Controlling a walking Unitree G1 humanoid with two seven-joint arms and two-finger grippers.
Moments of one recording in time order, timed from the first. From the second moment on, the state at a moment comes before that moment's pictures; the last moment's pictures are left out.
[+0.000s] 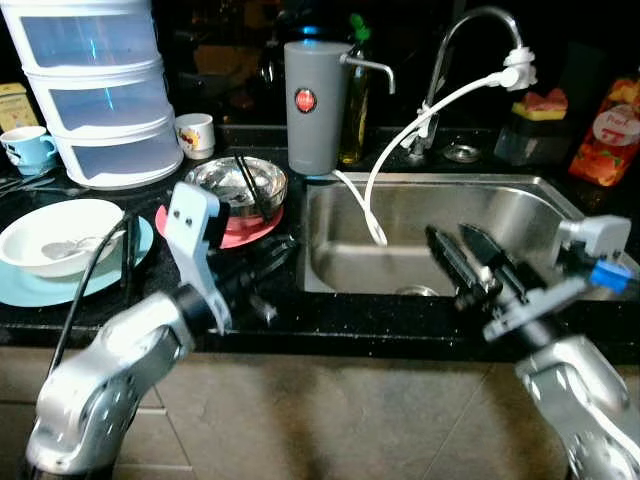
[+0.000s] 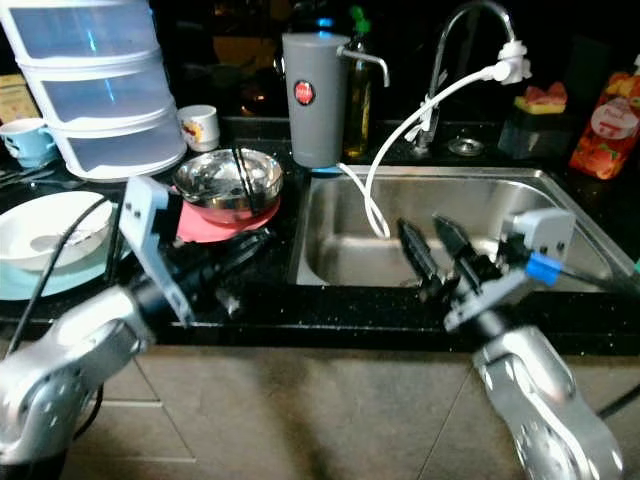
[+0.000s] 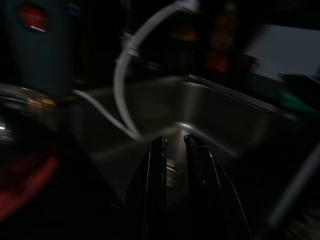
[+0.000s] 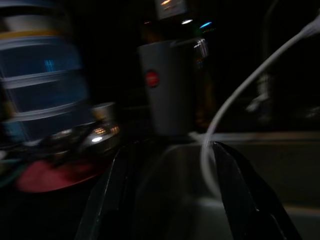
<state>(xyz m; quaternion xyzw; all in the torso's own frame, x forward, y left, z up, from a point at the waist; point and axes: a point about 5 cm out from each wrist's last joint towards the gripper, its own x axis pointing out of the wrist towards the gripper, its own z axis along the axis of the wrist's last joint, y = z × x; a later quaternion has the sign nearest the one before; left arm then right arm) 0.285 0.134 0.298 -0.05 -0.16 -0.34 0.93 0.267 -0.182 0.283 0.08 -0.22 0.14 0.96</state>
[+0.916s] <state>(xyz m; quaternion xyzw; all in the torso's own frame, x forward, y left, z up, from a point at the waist) 0.319 0.158 0.312 0.03 -0.21 -0.12 0.97 0.298 -0.164 0.290 0.11 -0.21 0.04 0.97</state>
